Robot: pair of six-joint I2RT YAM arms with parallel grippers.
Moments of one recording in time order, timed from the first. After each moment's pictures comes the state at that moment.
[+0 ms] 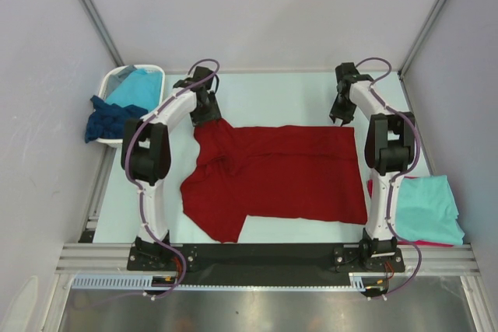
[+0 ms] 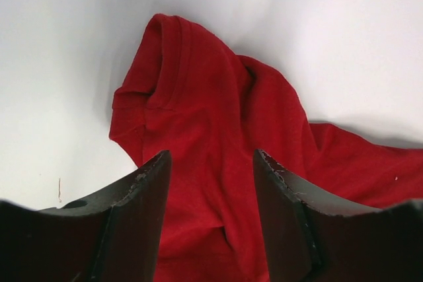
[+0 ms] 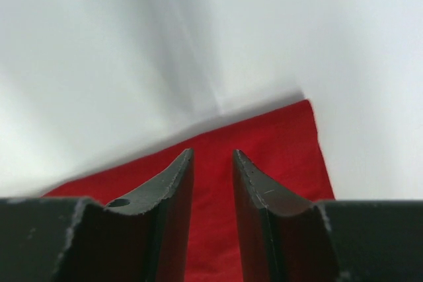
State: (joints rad) left arm -0.27 2.08 1.71 -0.77 -0.14 -0.54; right arm 0.12 2.19 1.84 -0.84 0.19 0.50
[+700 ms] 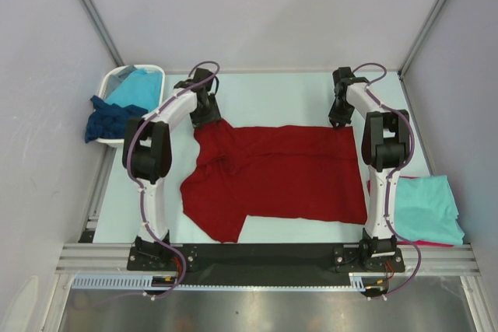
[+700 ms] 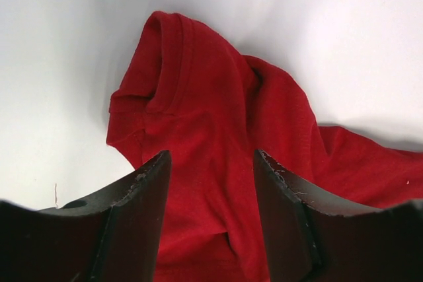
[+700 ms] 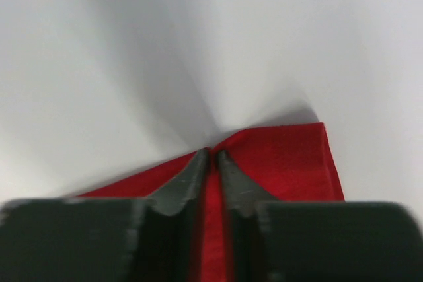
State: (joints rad) left arm -0.26 2.11 1.71 -0.77 -0.13 -0.53; right arm 0.10 2.28 1.86 -0.85 0.18 0.51
